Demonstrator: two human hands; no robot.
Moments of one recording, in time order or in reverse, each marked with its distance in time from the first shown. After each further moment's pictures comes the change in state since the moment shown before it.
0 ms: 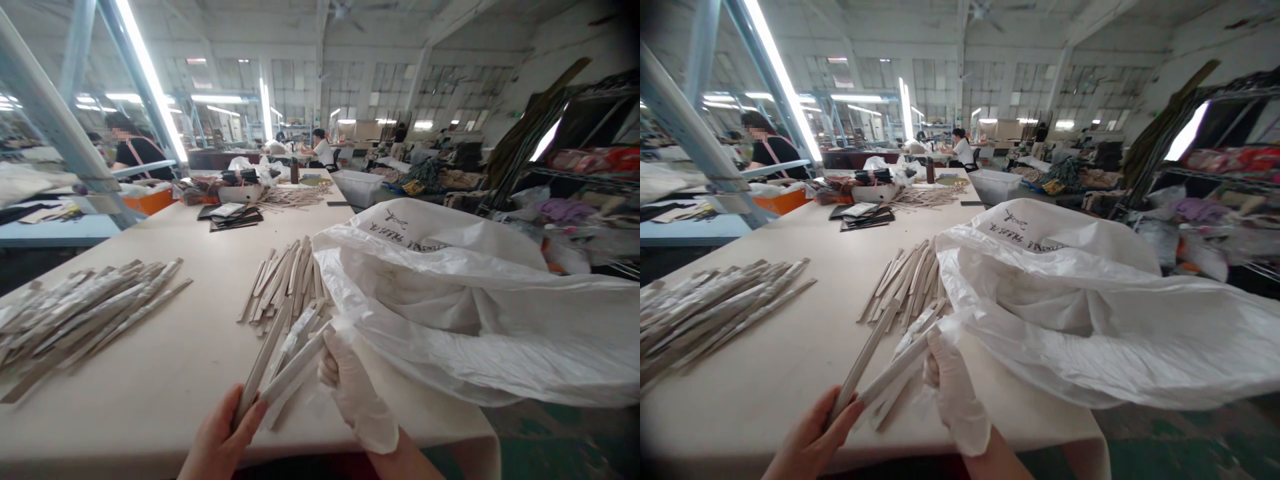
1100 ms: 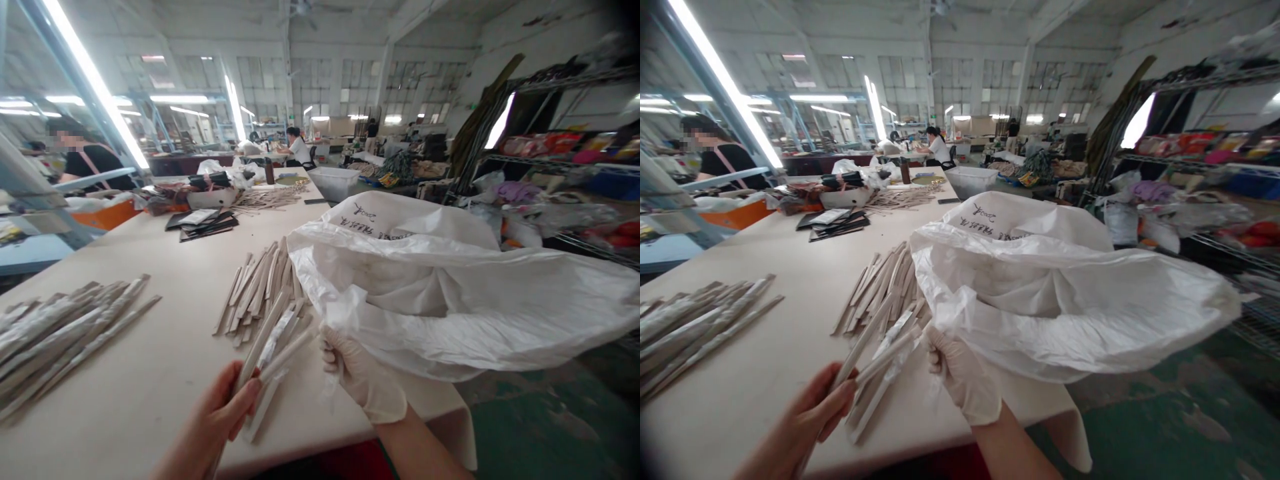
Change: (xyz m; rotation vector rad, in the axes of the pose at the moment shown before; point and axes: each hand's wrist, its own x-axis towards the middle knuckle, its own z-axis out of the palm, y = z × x) left_hand 0.027 0.048 0.008 -0.137 -0.326 -0.071; right_hand 0.022 -0.052 -0.065 0.116 0.018 0.110
